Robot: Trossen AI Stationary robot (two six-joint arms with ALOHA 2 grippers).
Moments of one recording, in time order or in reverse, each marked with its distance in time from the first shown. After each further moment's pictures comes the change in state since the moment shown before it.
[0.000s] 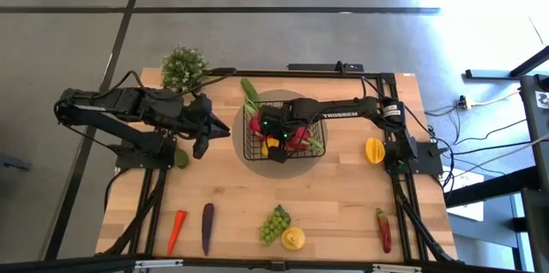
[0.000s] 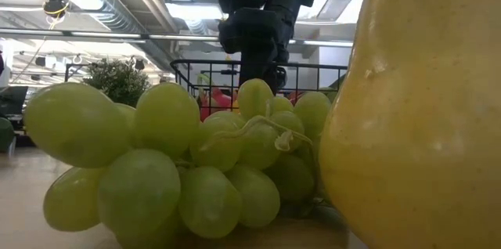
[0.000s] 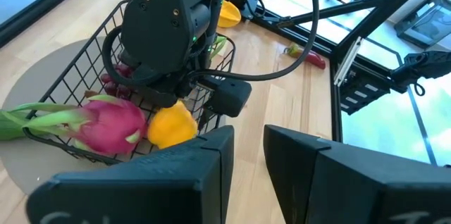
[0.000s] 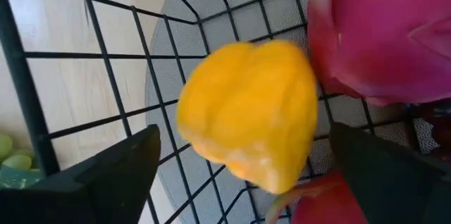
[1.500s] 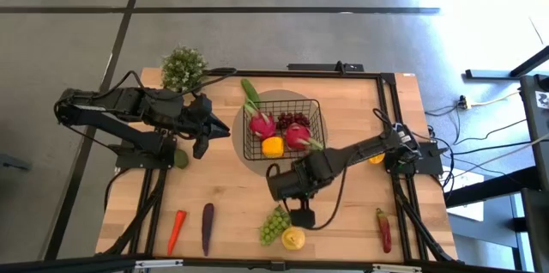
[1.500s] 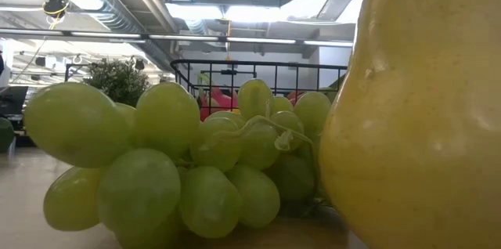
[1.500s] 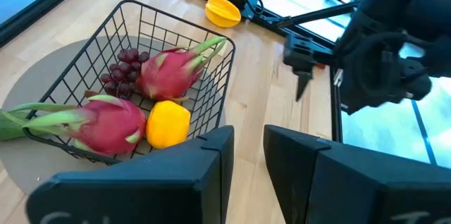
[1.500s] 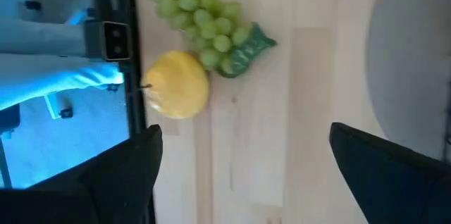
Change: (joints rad) left arm 0.000 0.000 0.000 0.000 0.000 0.000; right arm 0.468 -0.005 0.378 -0.453 0.011 0.237
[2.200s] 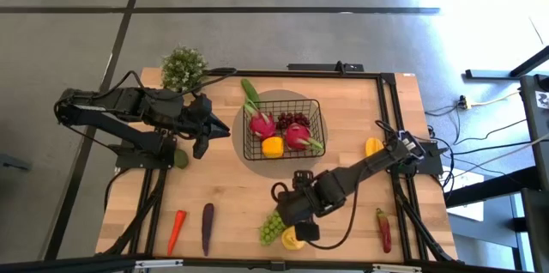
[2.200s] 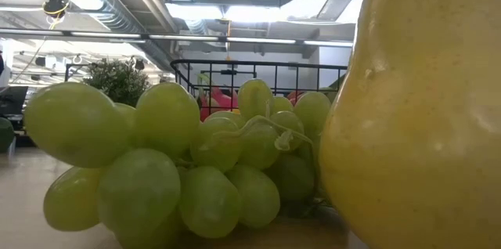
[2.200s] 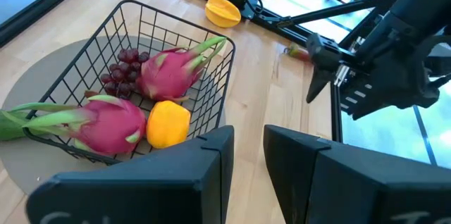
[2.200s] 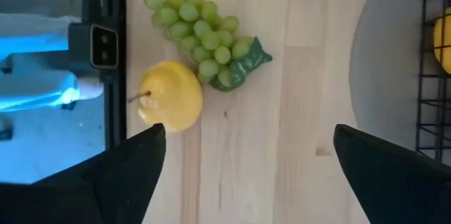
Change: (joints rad) left arm 0.000 0.000 0.000 0.000 0.000 0.000; right arm 0.130 0.001 -0.001 0.029 0.231 0.063
